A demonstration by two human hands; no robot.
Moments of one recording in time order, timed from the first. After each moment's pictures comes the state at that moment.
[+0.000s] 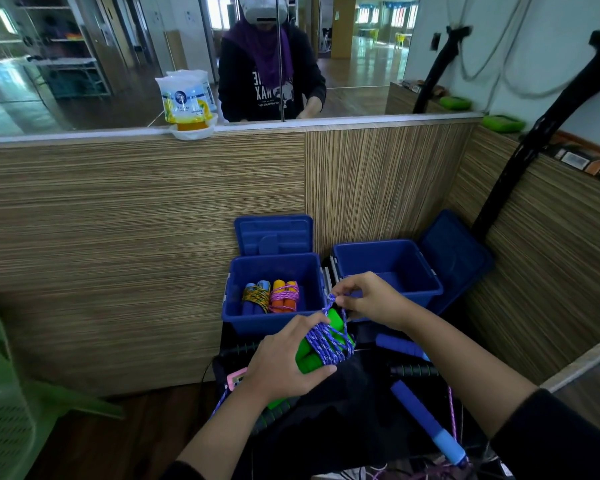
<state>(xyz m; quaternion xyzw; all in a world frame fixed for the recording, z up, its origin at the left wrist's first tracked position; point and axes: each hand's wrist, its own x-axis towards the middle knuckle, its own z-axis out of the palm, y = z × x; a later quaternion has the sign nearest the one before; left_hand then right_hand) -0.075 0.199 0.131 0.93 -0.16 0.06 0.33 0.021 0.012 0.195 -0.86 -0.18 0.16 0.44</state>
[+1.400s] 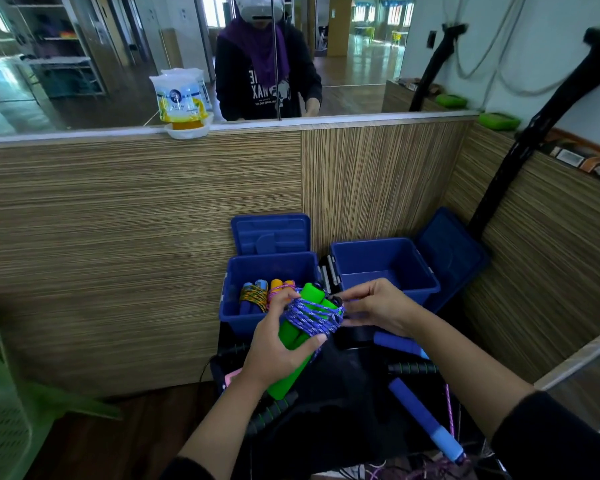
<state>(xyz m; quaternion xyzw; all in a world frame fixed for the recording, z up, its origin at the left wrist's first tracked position) -0.060 0.198 0.132 0.82 -0.10 0.14 0.55 0.021 -0.001 0.179 -0.69 -0.04 0.29 0.67</state>
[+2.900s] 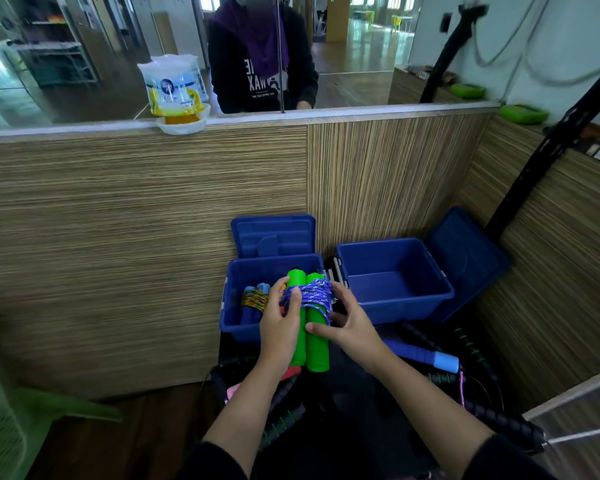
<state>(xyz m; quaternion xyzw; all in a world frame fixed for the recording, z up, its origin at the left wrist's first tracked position) 0.015 0.195 0.105 0.74 0.16 0.12 0.65 0.018 0.057 0.126 -0.74 -0.09 0.13 0.66</state>
